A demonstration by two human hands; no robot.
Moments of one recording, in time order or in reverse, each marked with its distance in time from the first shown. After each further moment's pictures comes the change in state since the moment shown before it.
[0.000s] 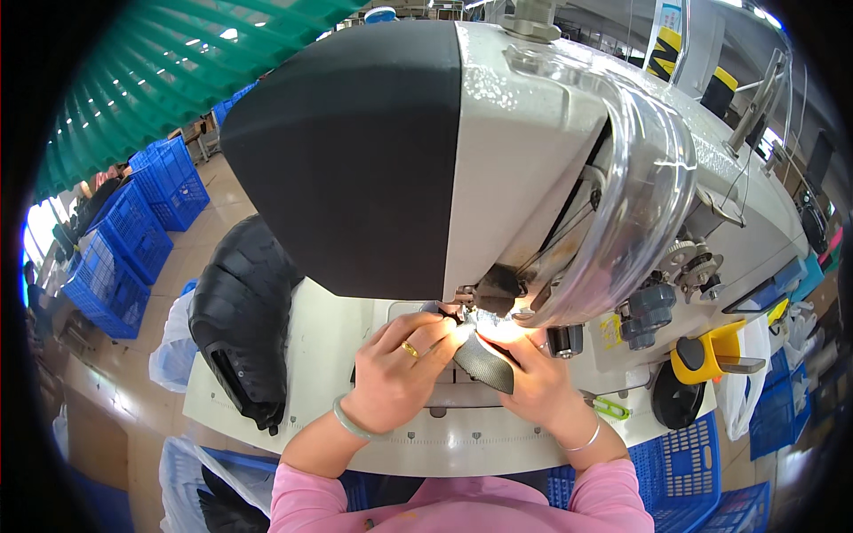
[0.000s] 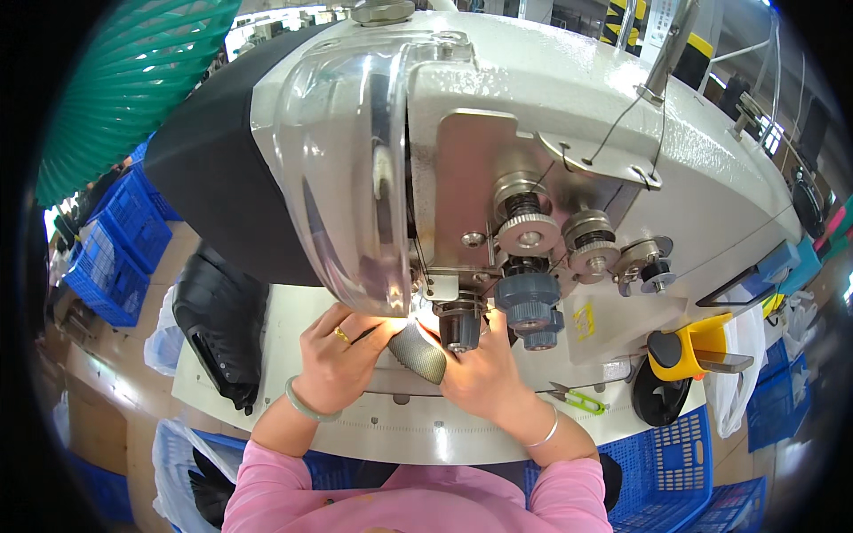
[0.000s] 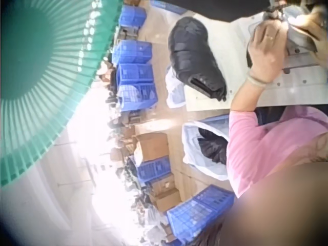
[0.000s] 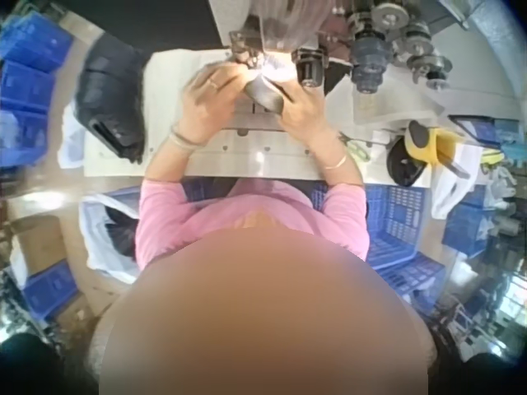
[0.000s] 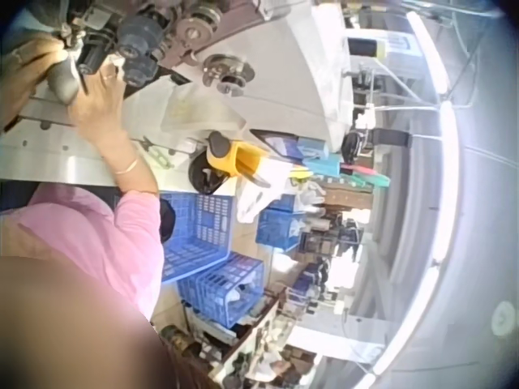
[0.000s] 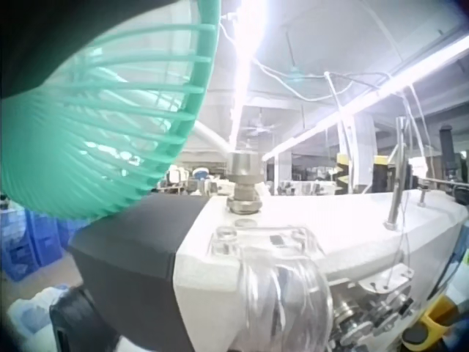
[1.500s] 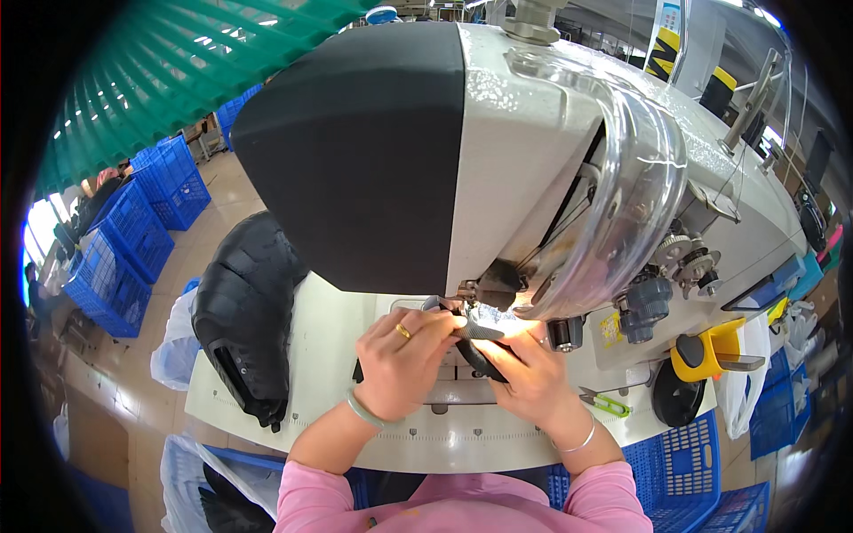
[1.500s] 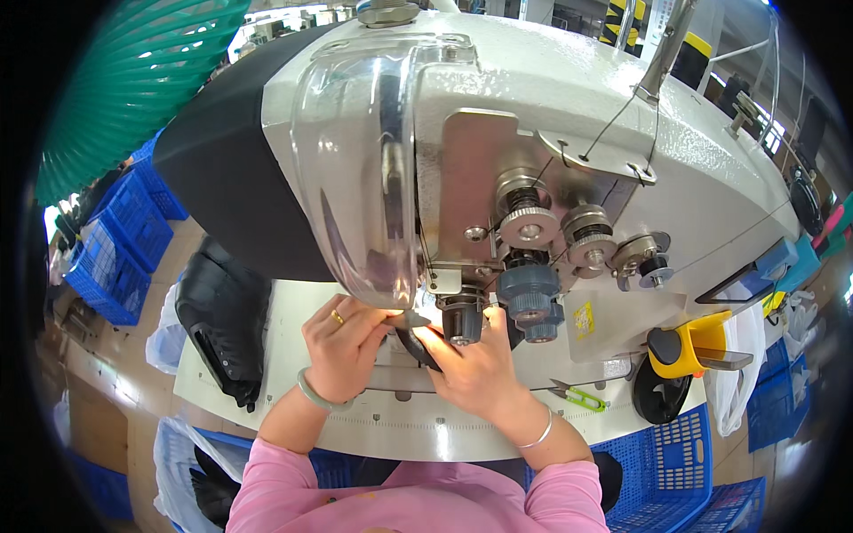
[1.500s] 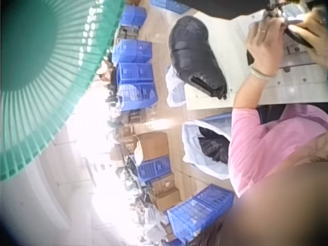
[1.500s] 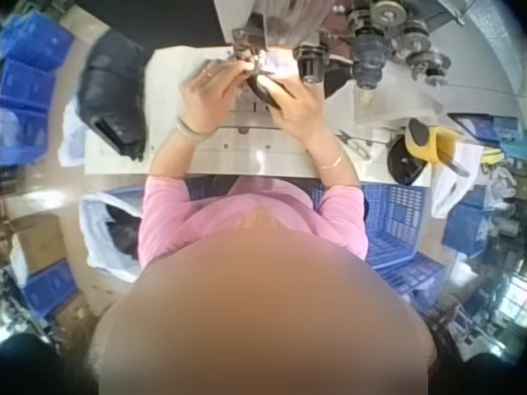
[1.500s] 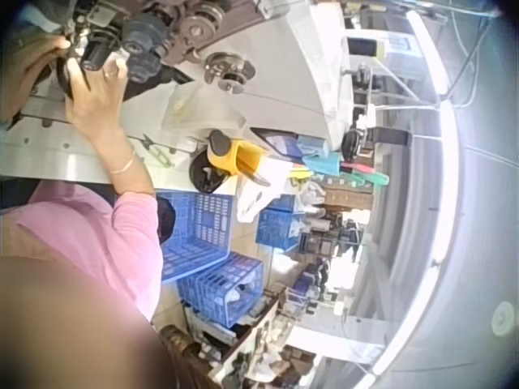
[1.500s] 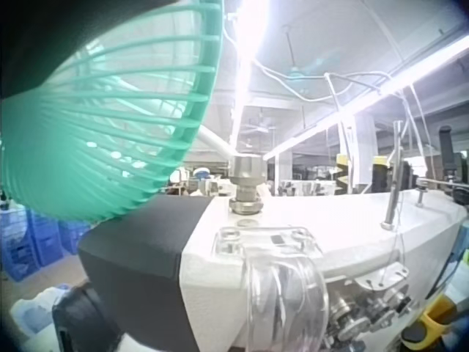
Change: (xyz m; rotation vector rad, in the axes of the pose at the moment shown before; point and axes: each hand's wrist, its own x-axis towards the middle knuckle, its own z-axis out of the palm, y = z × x) left_hand -0.001 0.001 0.005 -0.081 0.069 -0.191; right_hand -0.002 -0.007 0.000 -0.019 0.000 0.061
